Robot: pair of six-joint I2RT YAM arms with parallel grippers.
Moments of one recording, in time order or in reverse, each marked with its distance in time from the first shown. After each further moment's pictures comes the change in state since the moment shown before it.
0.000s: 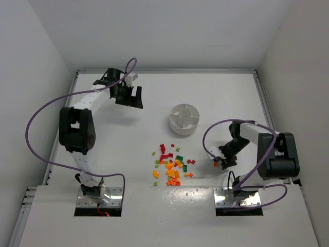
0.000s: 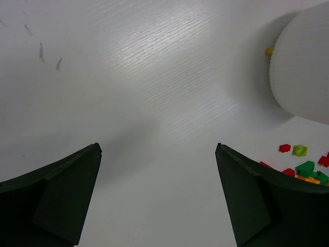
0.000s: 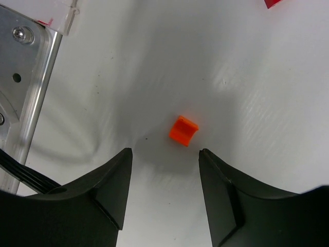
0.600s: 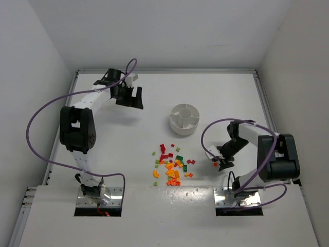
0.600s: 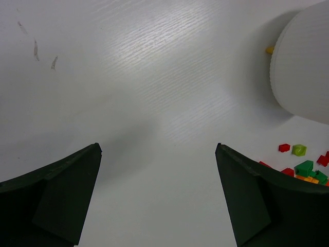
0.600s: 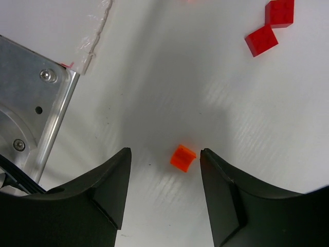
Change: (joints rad) left arm 0.000 0.011 0.000 0.000 0.010 -0.004; right arm 0.039 0.003 0.018 -0.070 -0.099 0.000
